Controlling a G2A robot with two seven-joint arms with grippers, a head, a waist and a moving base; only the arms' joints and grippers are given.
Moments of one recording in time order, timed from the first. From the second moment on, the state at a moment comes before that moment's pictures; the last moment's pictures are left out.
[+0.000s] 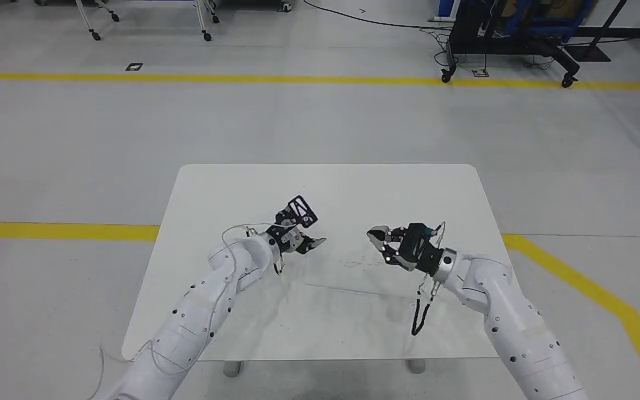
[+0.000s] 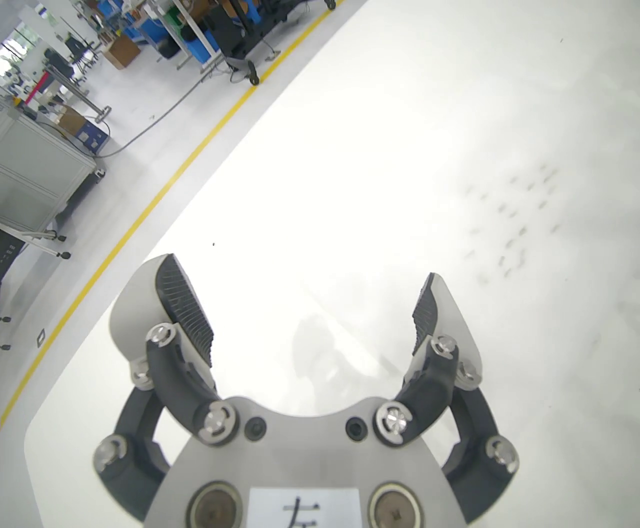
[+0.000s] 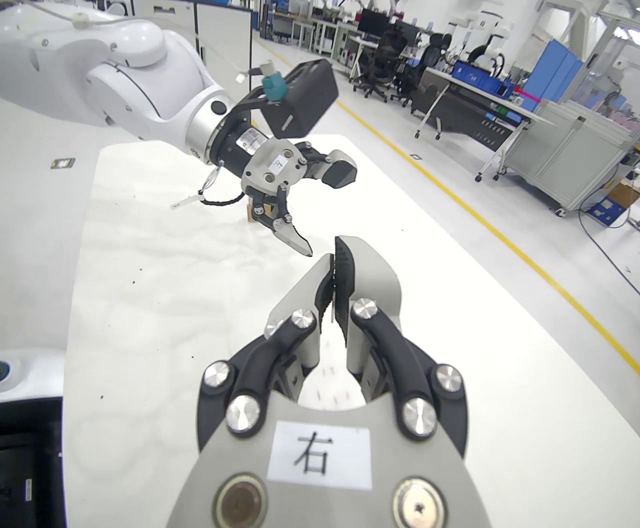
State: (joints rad) left arm 1.07 -1.25 -0.94 -1.29 1.51 -0.41 -0.15; right arm -1.42 -1.10 1.31 -1.56 -1.41 -0.78 -0.19
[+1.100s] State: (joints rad) left arm 1.14 -1.21 -1.03 -1.22 0.84 -1.01 0.24; right arm -1.29 -1.14 1.23 -1.34 -0.82 -1.01 -0.39
